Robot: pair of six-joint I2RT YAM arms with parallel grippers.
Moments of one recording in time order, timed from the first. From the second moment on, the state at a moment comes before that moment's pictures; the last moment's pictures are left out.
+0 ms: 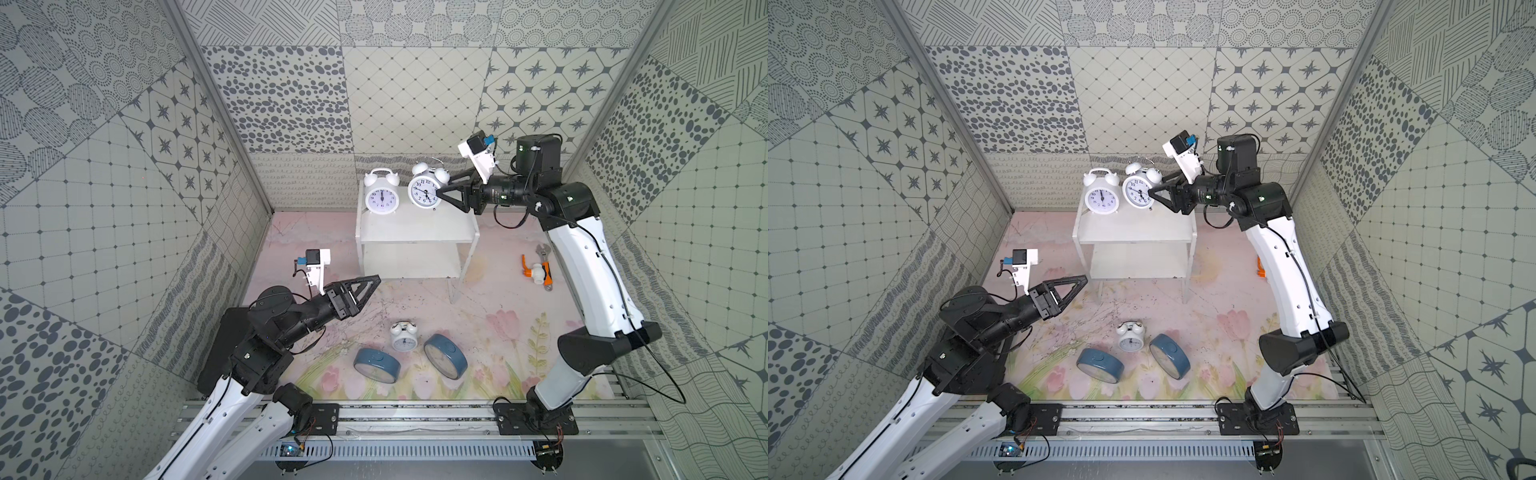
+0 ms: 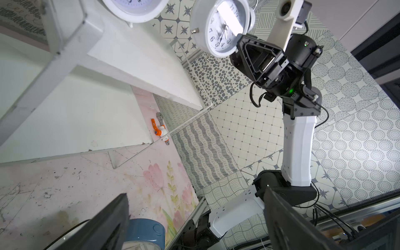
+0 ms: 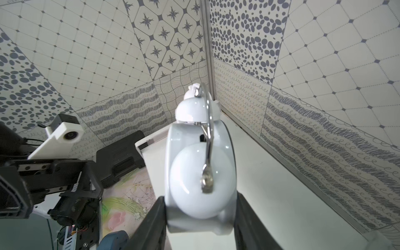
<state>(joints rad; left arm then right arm) -0.54 0.60 0.75 -0.18 0.43 -0.92 0.37 1.76 2.28 -0.94 -0.69 -0.19</state>
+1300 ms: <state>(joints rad) -0.53 0.64 0.65 -0.22 0.35 -0.93 0.31 1.71 2.10 -0.95 -0.61 -0.36</state>
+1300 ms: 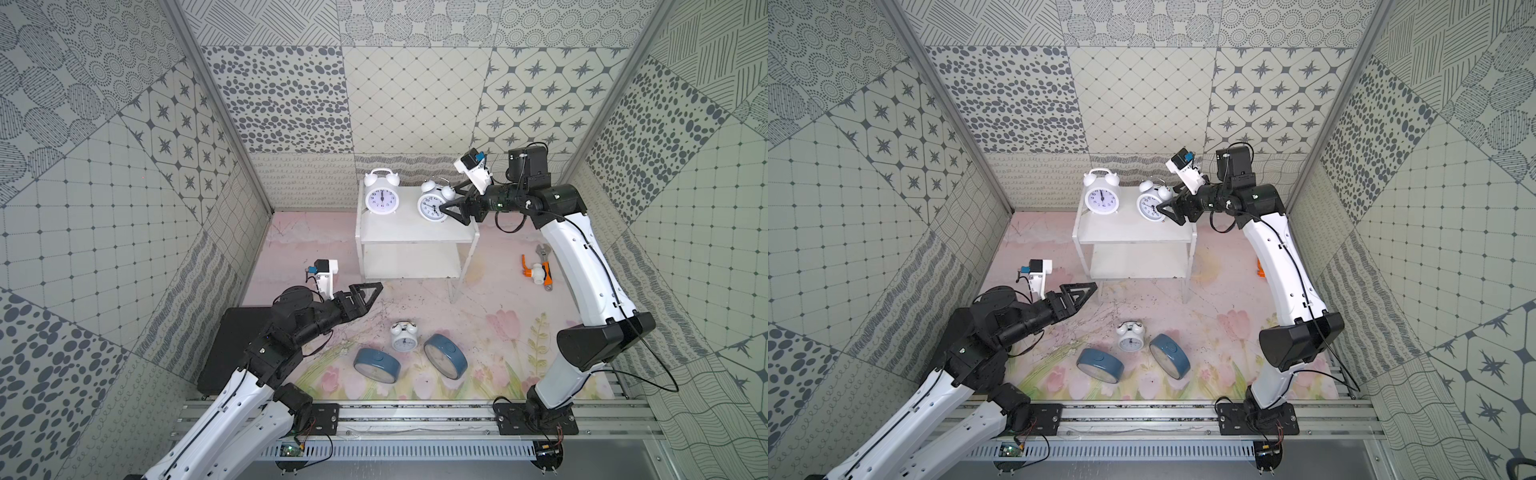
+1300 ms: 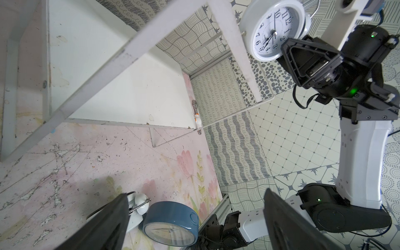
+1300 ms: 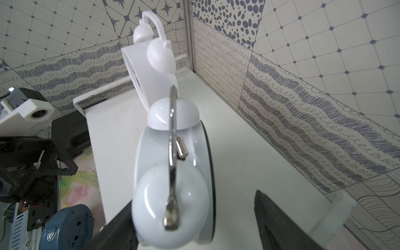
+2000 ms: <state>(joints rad) -0.53 0.64 0.65 -0.19 0.36 -0.93 0.28 1.64 2.02 -0.88 -0.54 -0.32</state>
